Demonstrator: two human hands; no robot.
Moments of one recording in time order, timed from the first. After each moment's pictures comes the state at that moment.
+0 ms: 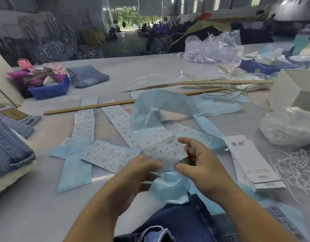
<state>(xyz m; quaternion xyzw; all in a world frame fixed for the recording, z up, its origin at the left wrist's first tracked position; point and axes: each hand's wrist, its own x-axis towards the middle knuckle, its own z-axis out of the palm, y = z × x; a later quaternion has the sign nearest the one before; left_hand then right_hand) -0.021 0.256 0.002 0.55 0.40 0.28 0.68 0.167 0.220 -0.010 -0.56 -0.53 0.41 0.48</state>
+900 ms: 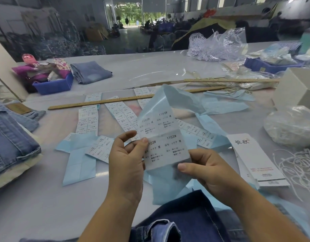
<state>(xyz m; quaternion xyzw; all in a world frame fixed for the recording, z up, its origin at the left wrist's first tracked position) -0.004 0.251 0.004 0.35 0.41 0.63 0.56 0.169 0.208 -0.003 -0.40 -0.50 0.58 0.49</state>
